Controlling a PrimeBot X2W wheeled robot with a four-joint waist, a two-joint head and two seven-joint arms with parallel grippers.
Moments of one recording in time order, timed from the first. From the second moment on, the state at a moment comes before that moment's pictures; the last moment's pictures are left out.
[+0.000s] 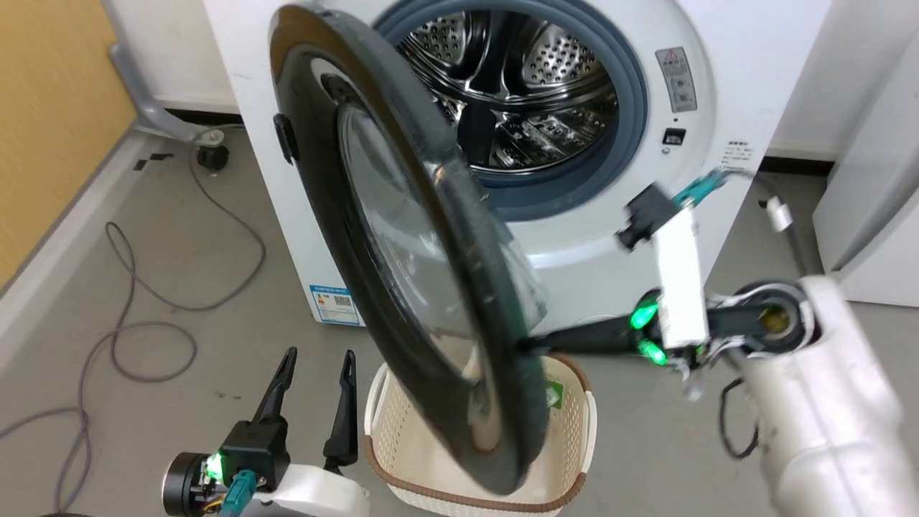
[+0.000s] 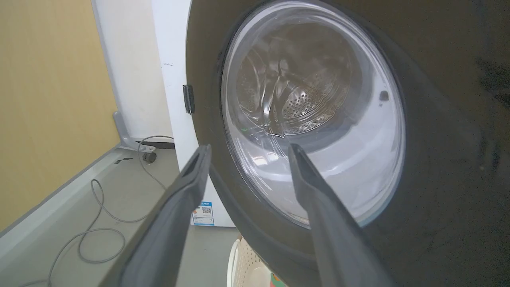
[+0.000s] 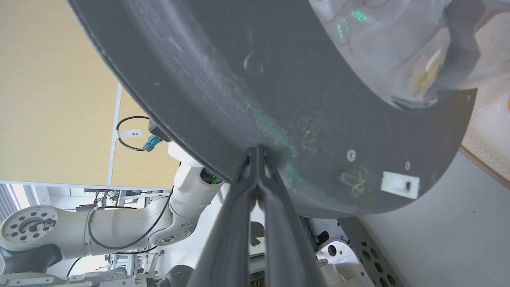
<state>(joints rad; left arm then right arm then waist) -0.04 0.05 -0.12 0.14 -0.09 0.02 -0.26 -0.69 -0.08 0.14 0.51 1.33 0.13 1.35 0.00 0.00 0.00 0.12</state>
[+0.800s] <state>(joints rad) 0.00 0.05 -0.10 0.16 -0.09 0.02 -0.26 -0.40 -0.05 0.07 0.29 1.48 0.13 1.02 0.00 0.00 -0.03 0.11</state>
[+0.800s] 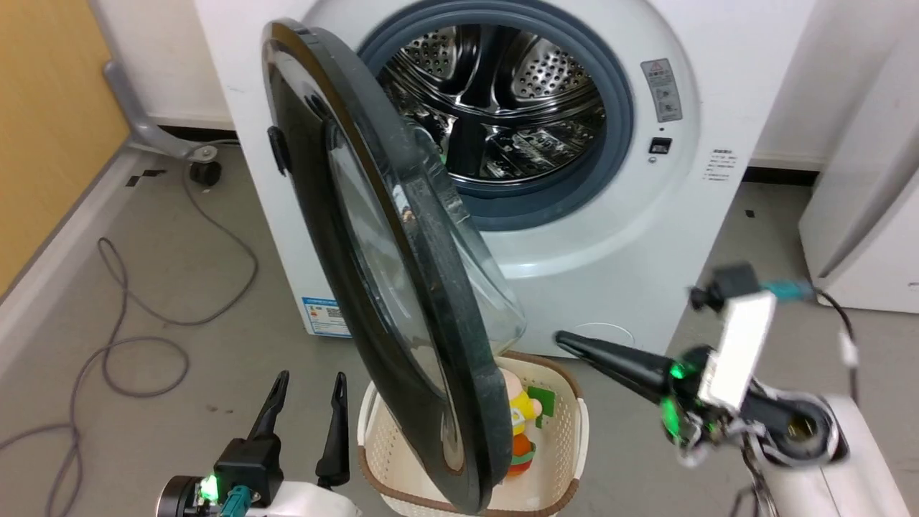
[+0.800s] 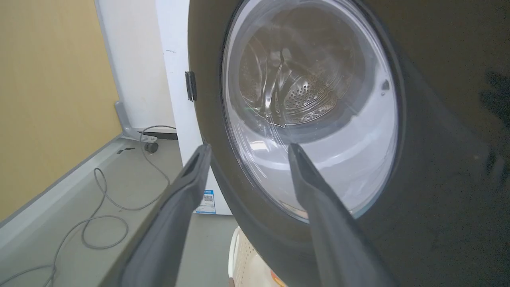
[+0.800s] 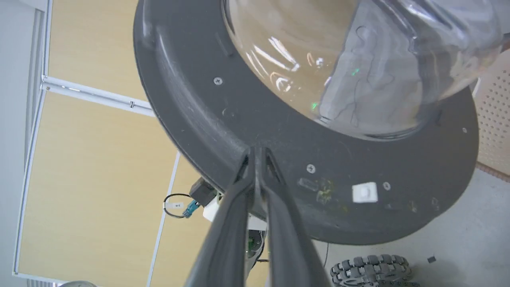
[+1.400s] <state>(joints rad) 0.00 0.05 -0.07 0.22 -0.08 0.01 -0.26 -0.04 -0.05 -0.09 0.32 1.00 0.13 0.02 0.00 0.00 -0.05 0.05</state>
